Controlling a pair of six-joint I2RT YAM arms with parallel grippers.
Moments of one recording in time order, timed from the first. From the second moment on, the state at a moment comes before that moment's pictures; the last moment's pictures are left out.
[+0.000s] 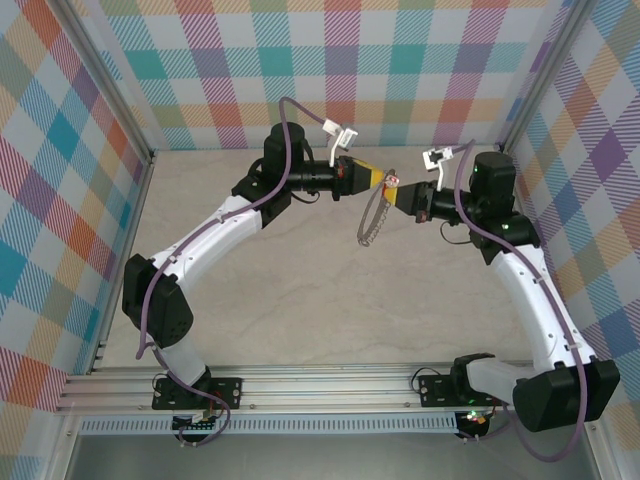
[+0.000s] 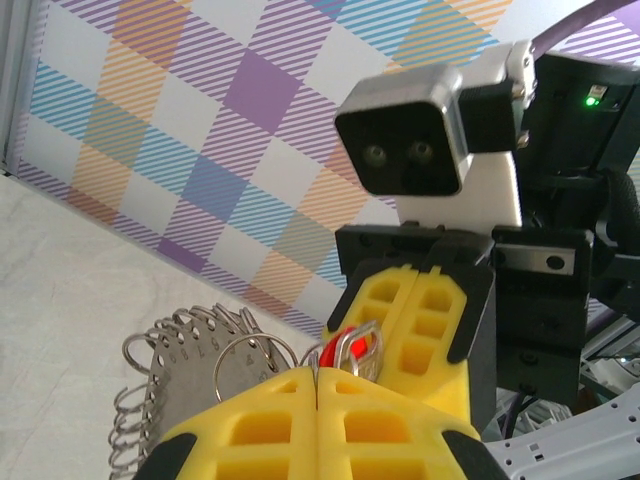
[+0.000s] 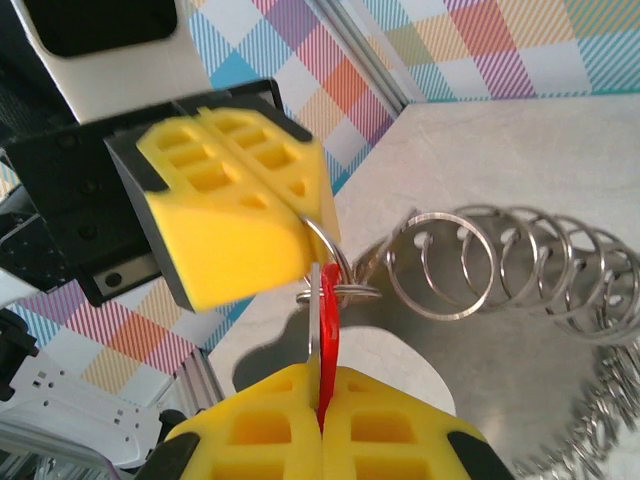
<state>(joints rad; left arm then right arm) -0.63 1.72 1.62 0.00 0.84 -0.42 0.17 1.15 1.17 -0.39 -0.93 0.37</state>
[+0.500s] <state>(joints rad) -0.63 1.73 1.62 0.00 0.85 -0.42 0.17 1.15 1.15 -0.38 -0.93 0.39</state>
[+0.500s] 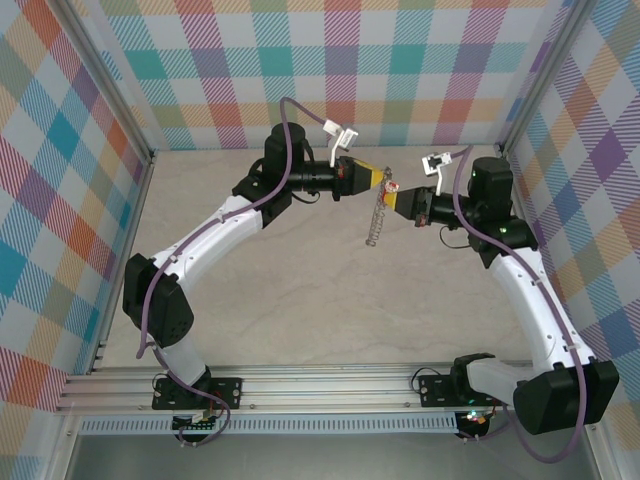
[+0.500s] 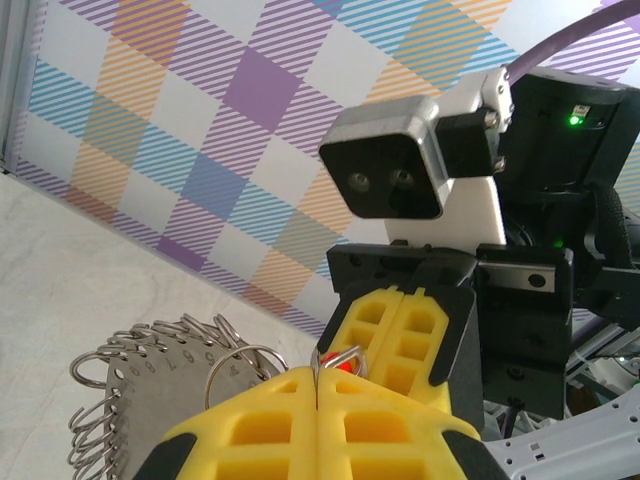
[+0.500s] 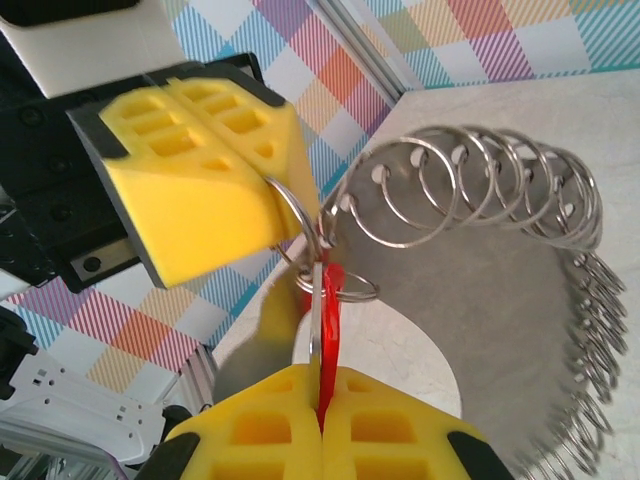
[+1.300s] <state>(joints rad) -0.63 1.73 1.62 -0.01 0.85 -0.42 0.16 1.18 1.23 -0.39 -0.92 0.38</state>
